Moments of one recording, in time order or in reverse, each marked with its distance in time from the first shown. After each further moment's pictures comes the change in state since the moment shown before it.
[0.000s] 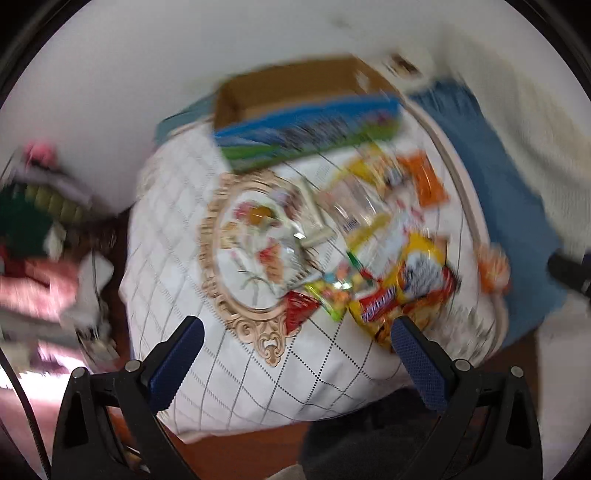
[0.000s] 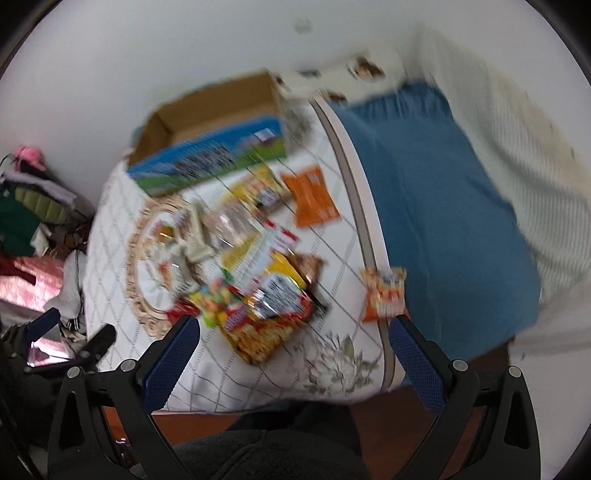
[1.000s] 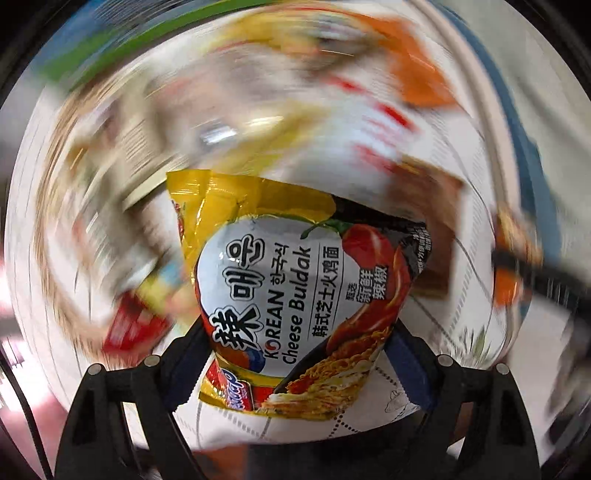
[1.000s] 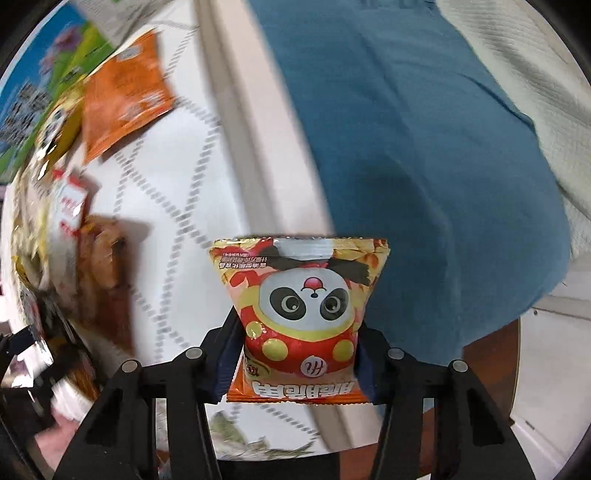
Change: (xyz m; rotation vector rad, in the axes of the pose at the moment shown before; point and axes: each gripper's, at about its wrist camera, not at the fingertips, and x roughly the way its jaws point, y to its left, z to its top) left arm 0.202 -0.050 0.042 -0.110 0.321 -0.192; right arm 0.279 -0.143 0.000 0.078 0.285 -0.004
